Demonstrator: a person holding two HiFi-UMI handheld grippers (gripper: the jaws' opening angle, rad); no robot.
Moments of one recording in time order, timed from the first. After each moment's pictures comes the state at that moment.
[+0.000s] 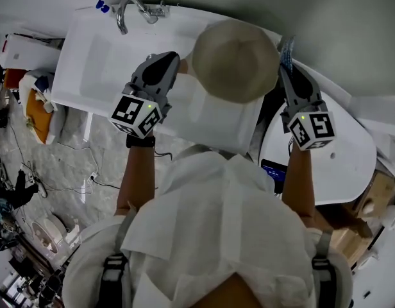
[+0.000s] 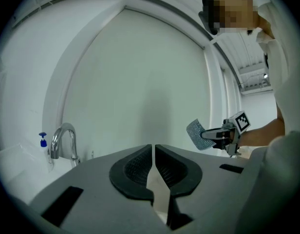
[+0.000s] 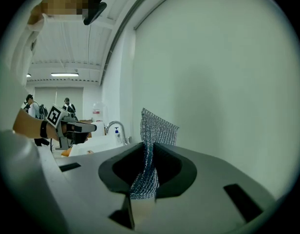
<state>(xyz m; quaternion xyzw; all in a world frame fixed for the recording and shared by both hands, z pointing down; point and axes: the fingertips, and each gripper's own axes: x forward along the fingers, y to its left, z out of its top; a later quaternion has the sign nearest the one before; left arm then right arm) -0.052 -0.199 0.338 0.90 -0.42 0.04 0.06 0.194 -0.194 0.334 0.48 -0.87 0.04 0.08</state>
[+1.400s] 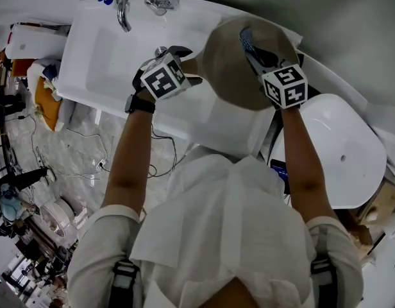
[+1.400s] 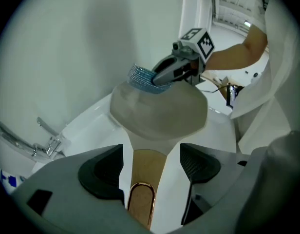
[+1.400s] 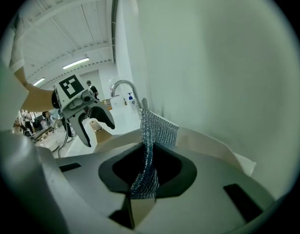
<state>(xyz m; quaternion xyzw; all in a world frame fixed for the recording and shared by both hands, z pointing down) -0.040 -0.214 0.526 0.85 -0.14 0.51 0.08 0.087 -0.277 0.488 0.33 -0.91 0.14 0.22</state>
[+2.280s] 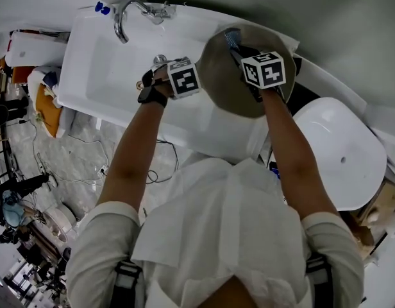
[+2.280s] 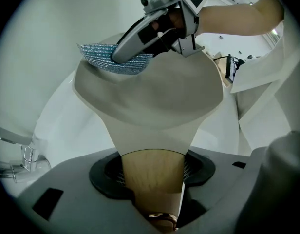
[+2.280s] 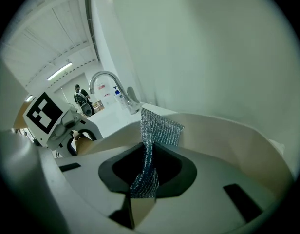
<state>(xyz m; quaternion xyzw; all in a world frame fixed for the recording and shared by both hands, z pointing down) -0.043 -0.212 0.594 0.76 -0.04 0.64 0.09 0.059 -0.323 0.533 0.35 -0.87 0.24 0.24</state>
